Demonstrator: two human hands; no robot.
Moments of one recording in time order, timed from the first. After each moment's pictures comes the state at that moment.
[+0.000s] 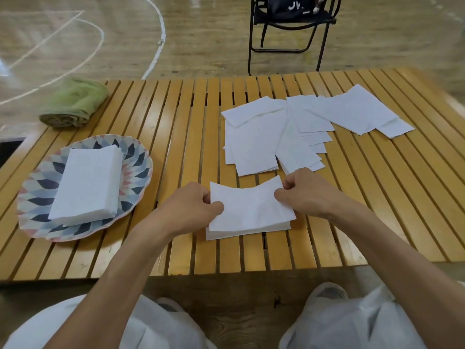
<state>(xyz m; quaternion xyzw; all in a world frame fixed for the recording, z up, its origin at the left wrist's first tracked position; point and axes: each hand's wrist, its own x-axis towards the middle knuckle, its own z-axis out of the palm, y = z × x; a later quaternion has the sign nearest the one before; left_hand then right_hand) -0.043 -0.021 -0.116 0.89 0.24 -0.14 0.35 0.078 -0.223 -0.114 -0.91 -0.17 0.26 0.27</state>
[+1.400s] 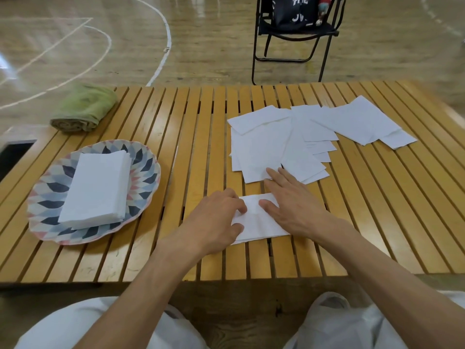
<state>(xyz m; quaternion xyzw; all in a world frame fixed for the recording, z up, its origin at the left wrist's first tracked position) -0.039 -0.038 -0.138 0.98 0.05 -0.07 0.19 0.079 -0.205 -0.159 -0.92 -0.36 0.11 0.07</state>
